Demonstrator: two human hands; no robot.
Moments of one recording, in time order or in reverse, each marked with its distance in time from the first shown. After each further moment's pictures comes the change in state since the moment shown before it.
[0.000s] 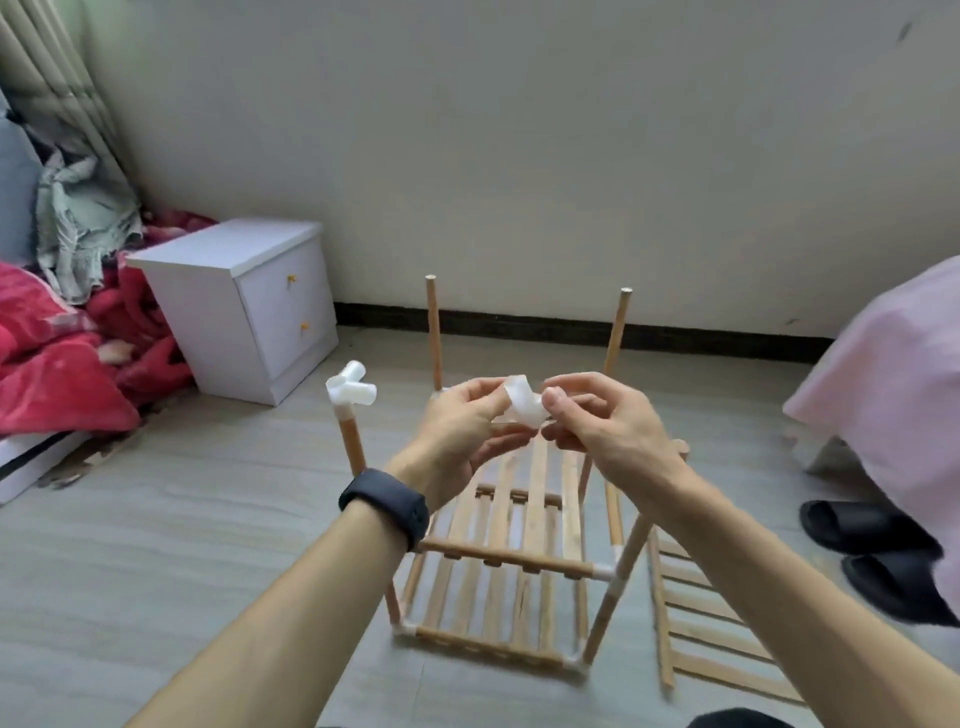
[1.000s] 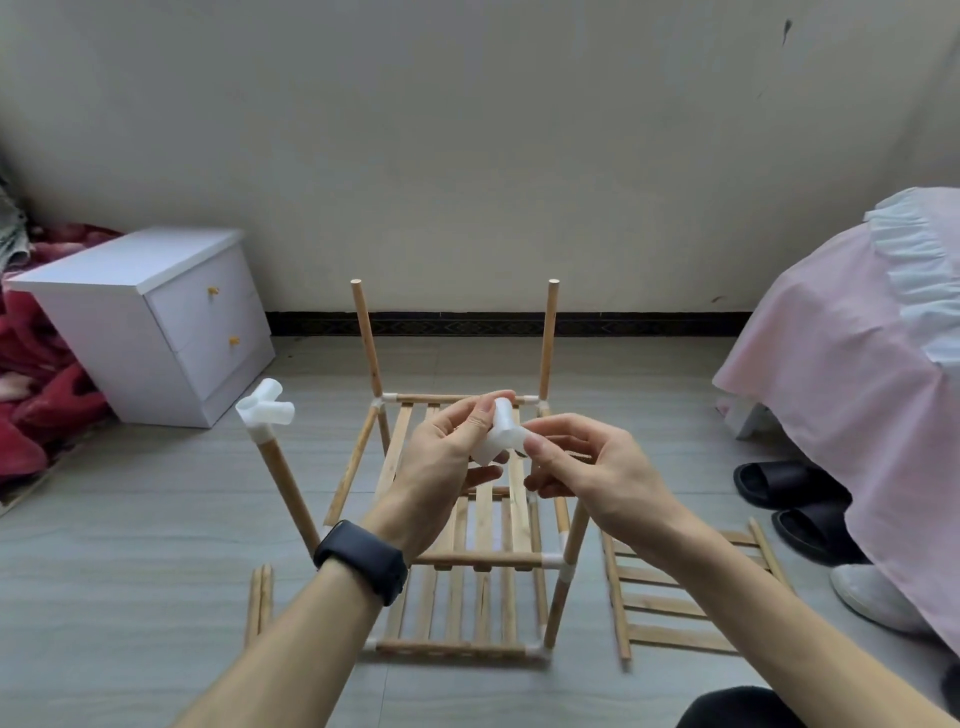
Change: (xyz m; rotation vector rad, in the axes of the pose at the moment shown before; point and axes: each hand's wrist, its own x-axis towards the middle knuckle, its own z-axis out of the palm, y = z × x) left_hand -0.008 -0.033 0.035 0.136 -0.133 0.113; right_hand -0.040 0.024 -0.042 0.042 -0.034 0.036
